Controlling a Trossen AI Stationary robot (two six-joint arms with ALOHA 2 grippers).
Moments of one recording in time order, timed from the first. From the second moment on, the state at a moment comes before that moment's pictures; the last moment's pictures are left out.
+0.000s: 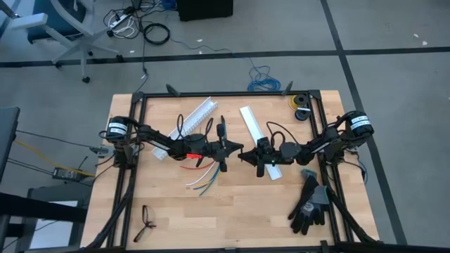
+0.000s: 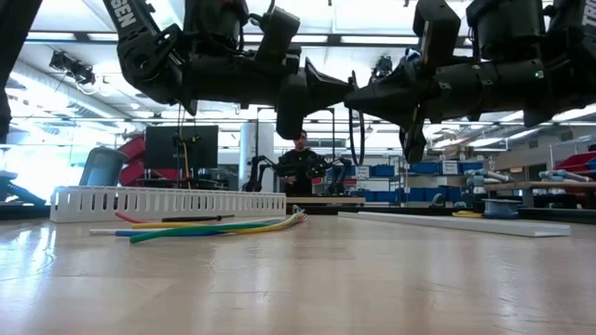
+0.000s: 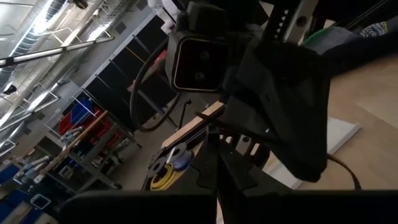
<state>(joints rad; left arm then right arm) 0.00 1.85 0.79 1.07 -0.12 0.70 0.16 1.65 0.38 1.29 0.21 0.64</state>
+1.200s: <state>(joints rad) 0.00 1.85 0.79 1.07 -0.16 0.79 0.16 1.65 0.38 1.30 0.11 0.75</state>
